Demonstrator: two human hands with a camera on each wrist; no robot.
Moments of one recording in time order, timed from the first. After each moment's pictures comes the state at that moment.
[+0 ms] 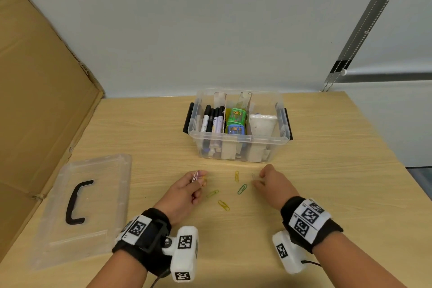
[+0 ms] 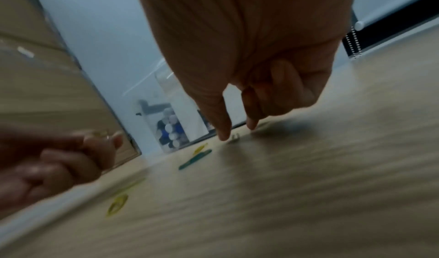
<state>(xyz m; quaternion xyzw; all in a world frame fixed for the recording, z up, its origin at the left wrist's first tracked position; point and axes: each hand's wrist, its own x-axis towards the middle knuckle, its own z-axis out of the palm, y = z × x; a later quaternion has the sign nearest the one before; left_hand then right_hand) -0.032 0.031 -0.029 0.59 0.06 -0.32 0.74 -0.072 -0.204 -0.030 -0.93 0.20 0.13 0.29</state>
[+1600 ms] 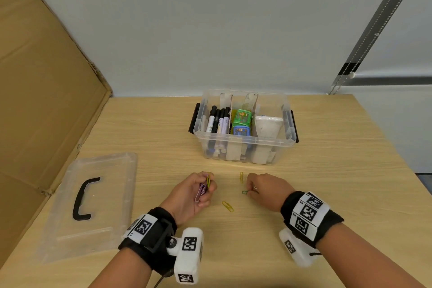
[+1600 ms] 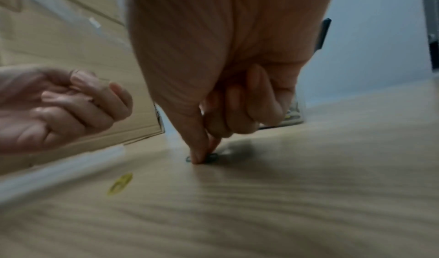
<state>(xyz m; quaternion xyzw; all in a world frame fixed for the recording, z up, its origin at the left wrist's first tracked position) -0.032 0.028 -0.017 0.44 0.04 -0.40 0.80 -0.063 -0.196 -0.024 -0.97 -0.04 0.19 0.16</state>
